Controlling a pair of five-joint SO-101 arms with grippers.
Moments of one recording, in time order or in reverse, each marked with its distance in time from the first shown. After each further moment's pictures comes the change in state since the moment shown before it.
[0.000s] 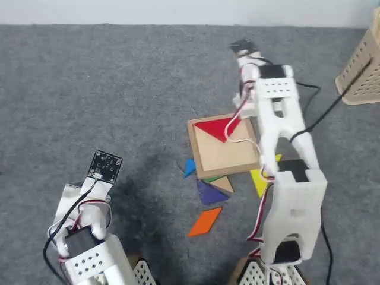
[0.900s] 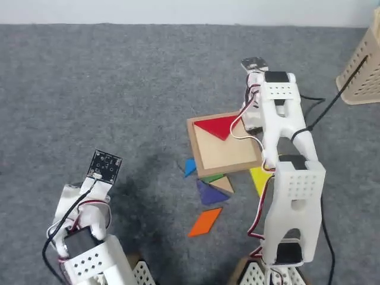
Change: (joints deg) left arm 0.0 0.0 0.0 0.0 0.0; right arm 1.8 10.6 -2.1 1.4 -5.4
